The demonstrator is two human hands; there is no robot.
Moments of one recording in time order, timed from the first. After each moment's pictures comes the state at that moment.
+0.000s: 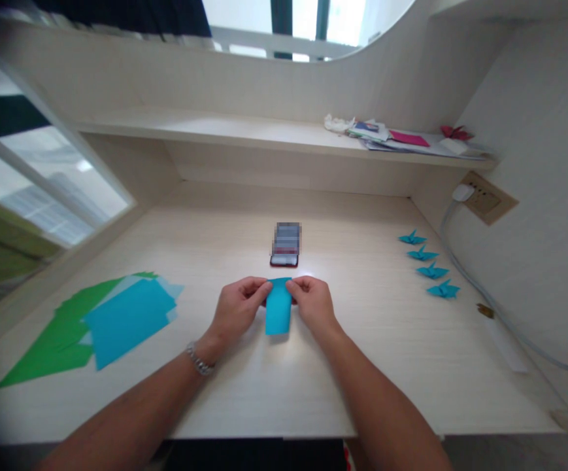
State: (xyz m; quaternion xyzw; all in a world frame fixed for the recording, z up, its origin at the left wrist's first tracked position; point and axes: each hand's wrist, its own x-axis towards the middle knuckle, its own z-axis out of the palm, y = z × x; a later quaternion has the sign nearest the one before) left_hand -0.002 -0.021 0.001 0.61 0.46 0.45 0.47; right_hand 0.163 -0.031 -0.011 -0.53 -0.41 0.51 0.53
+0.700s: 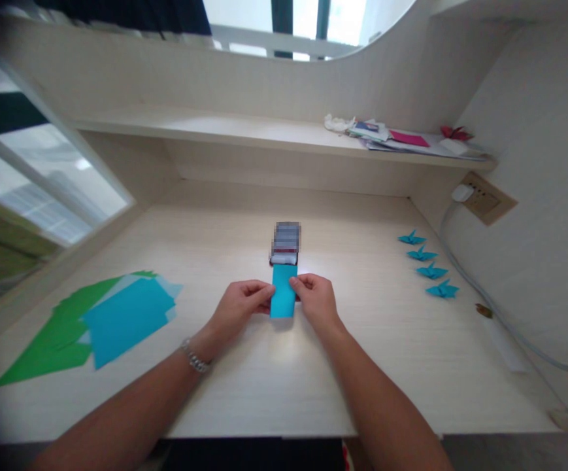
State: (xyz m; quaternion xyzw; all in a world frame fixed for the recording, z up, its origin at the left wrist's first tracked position) left_hand -0.001 -0.016 0.000 0.49 0.43 0.39 0.65; right_hand 0.170 -0.027 -0.010 -0.53 -0.40 0.51 0.54
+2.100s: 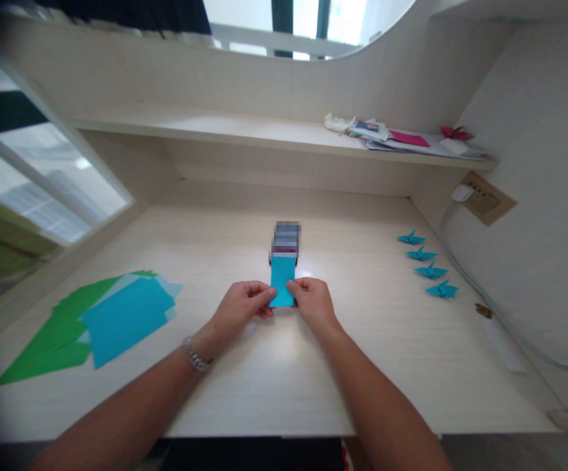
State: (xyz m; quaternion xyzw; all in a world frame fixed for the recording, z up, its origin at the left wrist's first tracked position) left_hand -0.001 -0.015 -0.002 0.55 0.47 0.34 0.60; right_hand 0.171 -0.026 -0.022 -0.55 -0.46 0.50 0.48
